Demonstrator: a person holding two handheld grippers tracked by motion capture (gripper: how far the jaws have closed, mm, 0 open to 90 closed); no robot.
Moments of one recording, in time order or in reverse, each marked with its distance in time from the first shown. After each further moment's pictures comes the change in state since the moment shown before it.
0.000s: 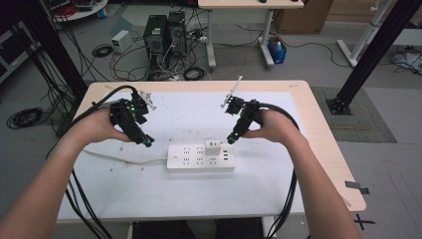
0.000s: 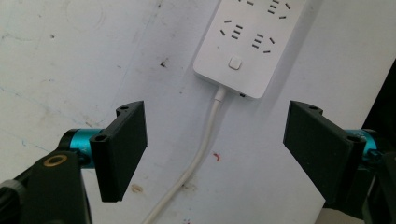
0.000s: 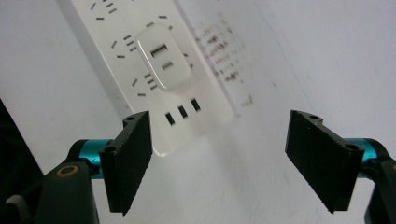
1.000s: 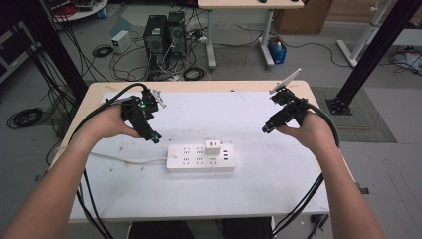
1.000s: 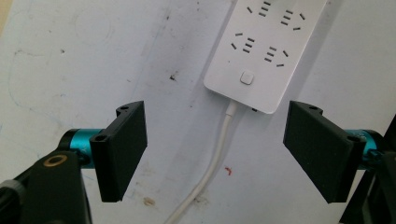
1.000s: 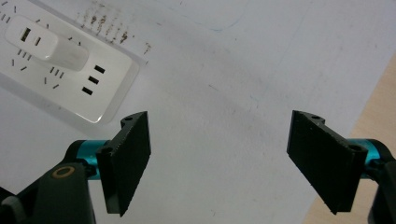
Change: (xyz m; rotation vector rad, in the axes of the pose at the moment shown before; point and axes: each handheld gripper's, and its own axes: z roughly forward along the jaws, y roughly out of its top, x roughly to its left) left arm 0.001 0.021 0.009 0.017 0.029 0.017; right arm -0.033 -0.081 -0.052 -0.047 -0.191 0.493
